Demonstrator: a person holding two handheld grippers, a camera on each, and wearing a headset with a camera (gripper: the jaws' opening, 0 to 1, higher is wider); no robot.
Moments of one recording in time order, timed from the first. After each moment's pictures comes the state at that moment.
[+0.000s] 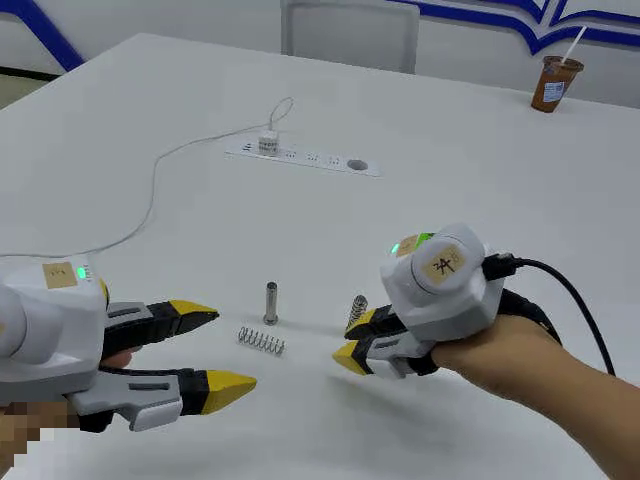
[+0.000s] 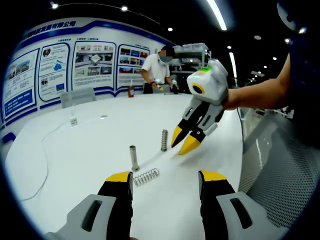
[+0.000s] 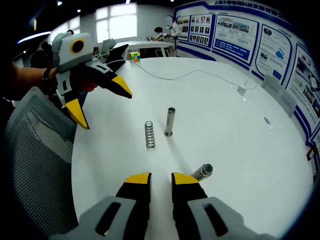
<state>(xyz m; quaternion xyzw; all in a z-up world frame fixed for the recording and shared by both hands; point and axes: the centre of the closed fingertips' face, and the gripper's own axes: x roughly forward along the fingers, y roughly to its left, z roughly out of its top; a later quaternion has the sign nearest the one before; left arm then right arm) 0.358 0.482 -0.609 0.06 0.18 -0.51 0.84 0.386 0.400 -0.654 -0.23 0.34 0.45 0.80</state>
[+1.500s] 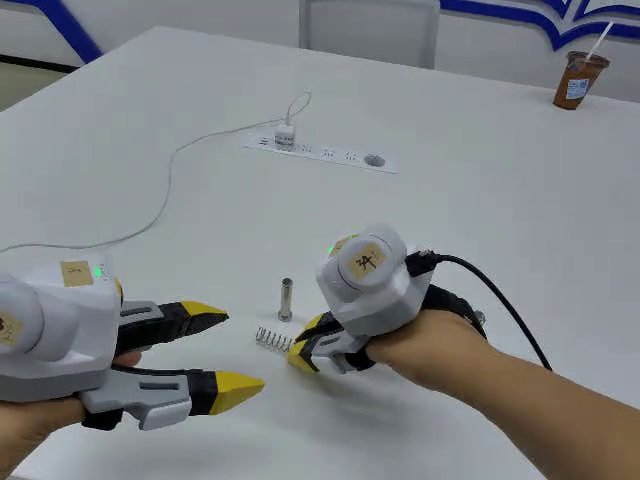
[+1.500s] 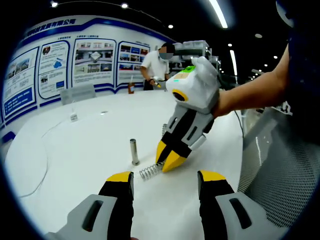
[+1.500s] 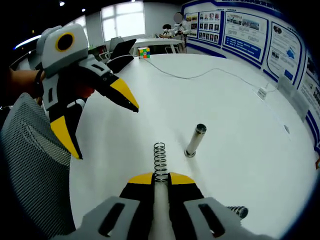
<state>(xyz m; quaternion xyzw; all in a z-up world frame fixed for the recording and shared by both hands) 0.354 0.485 -0.619 0.06 0.19 -0.51 0.84 0.388 0.450 -0.677 -0.22 0.35 0.49 0.77</state>
